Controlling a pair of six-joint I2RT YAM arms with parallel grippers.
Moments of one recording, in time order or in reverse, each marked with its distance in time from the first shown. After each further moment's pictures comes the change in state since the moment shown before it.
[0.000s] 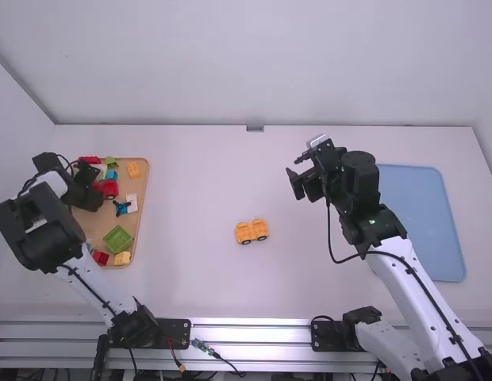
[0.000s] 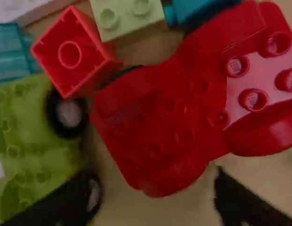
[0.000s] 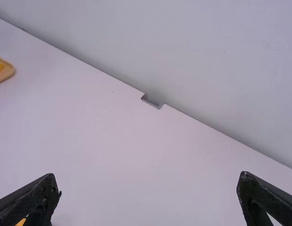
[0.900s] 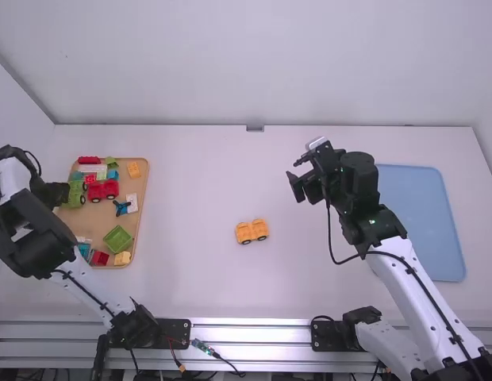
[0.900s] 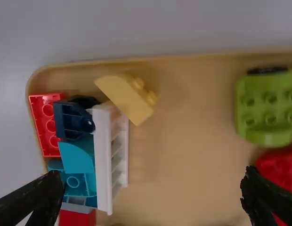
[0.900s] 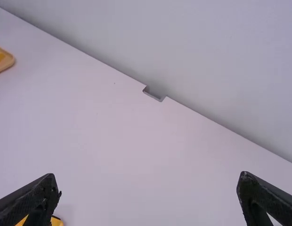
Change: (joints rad) left arm 0.115 0.002 0.334 -0.622 -0.239 -1.711; right arm 0.000 0.000 0.000 -0.029 0.000 -0.014
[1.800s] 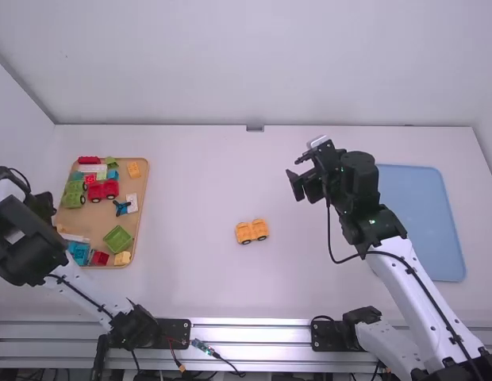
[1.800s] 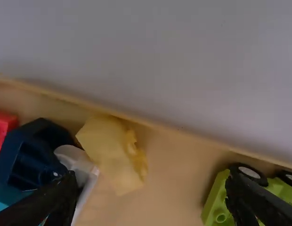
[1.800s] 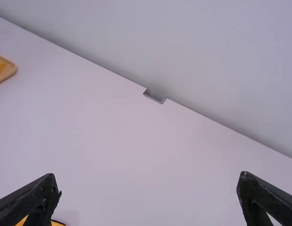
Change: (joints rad) left arm 0.095 0.000 -0.169 0.333 0.091 -0.282; right arm 0.000 0.000 0.000 0.007 0.000 0.039
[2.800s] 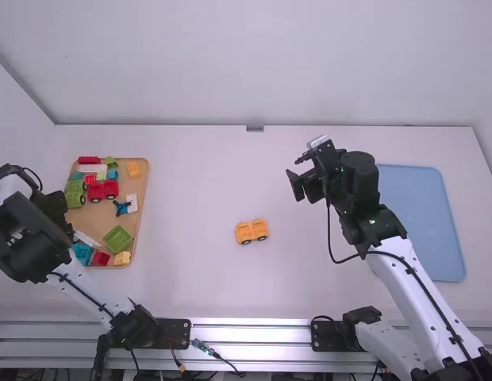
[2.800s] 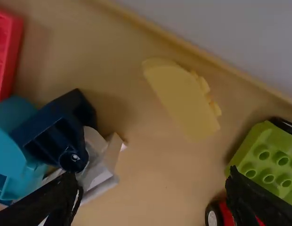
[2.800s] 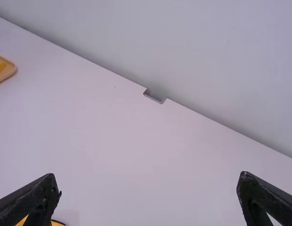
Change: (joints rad) left arm -0.045 0.000 0.000 -0.135 0.092 -0.142; right arm 0.000 0.000 0.000 0.000 0.000 0.001
